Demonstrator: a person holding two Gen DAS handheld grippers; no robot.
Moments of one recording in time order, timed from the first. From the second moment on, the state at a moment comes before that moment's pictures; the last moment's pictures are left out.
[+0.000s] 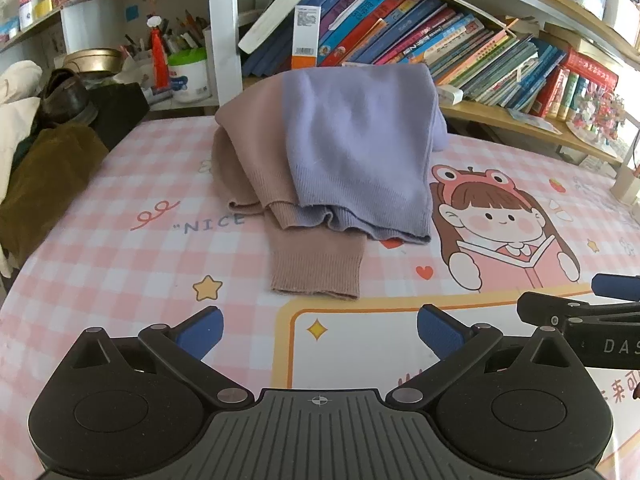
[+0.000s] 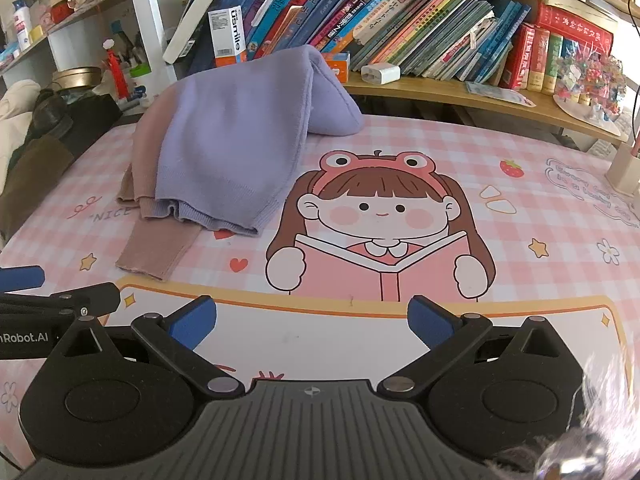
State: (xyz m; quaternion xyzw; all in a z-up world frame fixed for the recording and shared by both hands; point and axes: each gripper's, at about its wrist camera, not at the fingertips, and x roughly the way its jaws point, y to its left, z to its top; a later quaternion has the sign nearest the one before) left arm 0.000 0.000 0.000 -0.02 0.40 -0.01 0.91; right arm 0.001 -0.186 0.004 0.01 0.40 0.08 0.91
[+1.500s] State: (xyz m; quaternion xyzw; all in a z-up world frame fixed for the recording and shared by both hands) left arm 0.002 0.004 0.001 -0.02 0.41 0.00 0.91; right arm 0.005 -0.183 0.003 0.01 0.41 0.08 0.91
